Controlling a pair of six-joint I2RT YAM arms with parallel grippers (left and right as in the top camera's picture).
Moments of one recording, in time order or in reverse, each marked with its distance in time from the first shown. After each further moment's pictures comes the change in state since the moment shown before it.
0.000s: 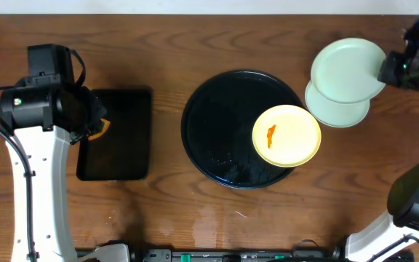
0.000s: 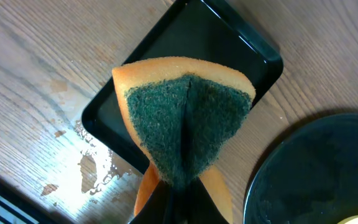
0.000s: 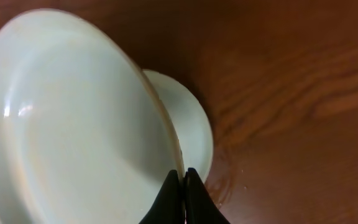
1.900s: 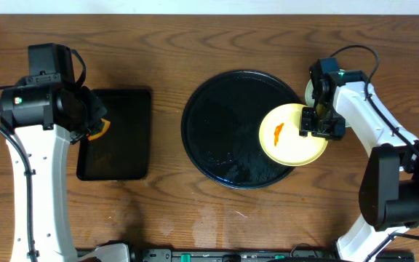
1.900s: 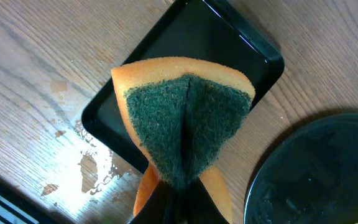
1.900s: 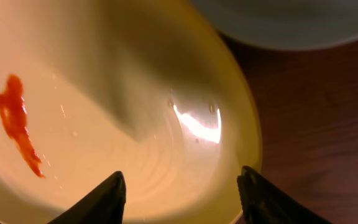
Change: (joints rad) left arm 0.000 0.004 0.000 0.000 0.000 0.002; right arm 0.457 0.000 -0.314 -0.214 0.189 0.258
